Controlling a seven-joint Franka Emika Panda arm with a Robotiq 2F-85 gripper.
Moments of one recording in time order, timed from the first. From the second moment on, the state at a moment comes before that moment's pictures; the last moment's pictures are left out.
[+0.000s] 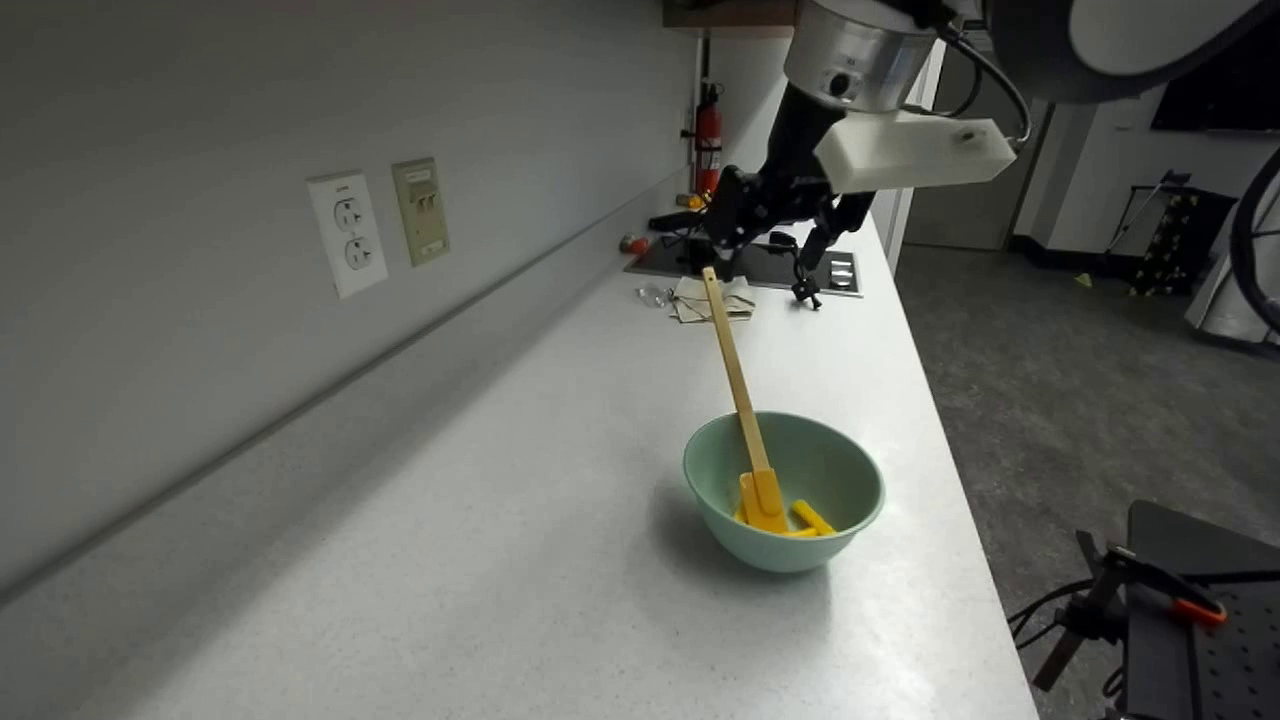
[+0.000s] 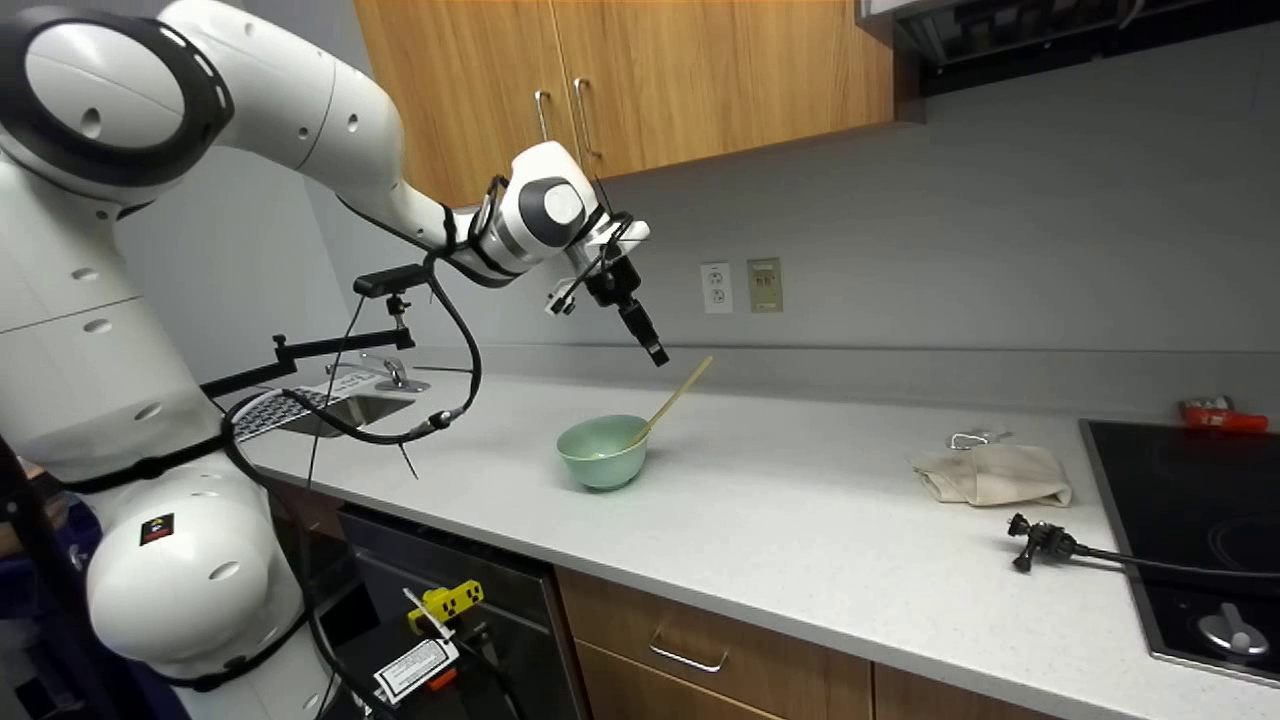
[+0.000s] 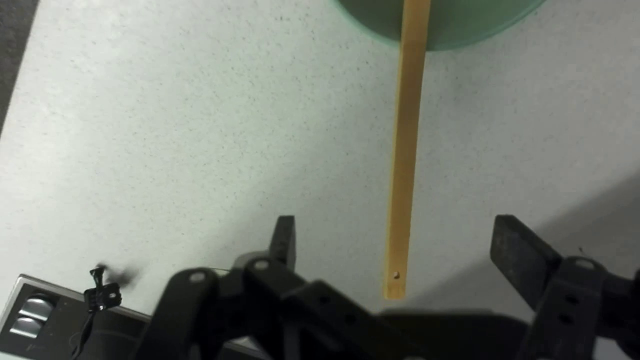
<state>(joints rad) 0.04 -0.08 0.20 -2.19 -0.36 2.38 0.97</state>
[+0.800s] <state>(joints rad) 0.06 0.05 0.14 -2.15 -0.61 2.50 1.24</state>
